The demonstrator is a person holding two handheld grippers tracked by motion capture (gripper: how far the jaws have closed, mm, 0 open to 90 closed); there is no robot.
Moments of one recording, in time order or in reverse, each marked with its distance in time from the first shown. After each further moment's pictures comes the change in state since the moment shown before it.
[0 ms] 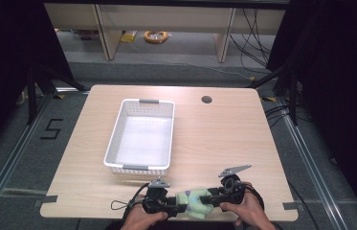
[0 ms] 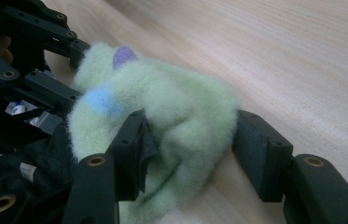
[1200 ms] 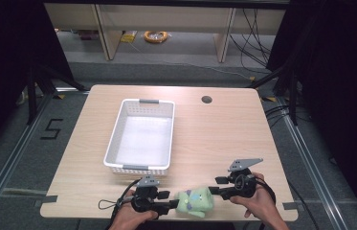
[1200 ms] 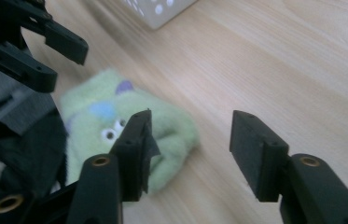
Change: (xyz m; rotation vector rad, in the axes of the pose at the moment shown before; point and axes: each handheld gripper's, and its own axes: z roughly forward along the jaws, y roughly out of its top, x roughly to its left) left arm 0.003 0.005 -0.035 -0.084 0.052 0.058; right arm 0.005 0.015 -0.040 -0.077 -0.097 -0.143
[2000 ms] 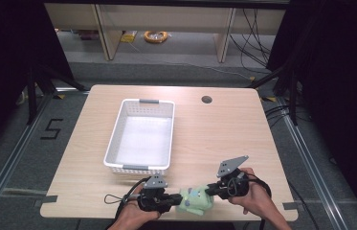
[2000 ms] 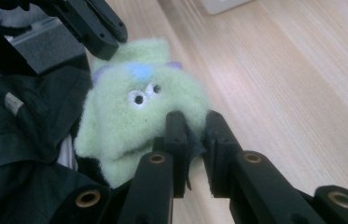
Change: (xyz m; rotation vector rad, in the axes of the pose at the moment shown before) left arm -0.015 0.008 0.010 0.023 -0.066 0.176; right arm 0.013 0.023 0.009 0.141 0.086 -0.307
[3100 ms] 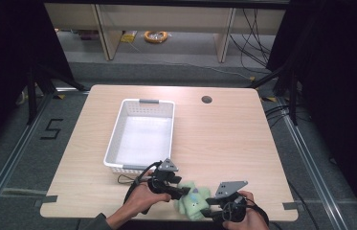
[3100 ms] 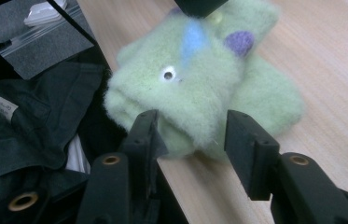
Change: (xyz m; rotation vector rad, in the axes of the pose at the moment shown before) left arm 0.028 0.036 0.031 0.103 0.036 0.042; right arm 0.048 -0.035 0.021 -0.034 -0.077 0.099
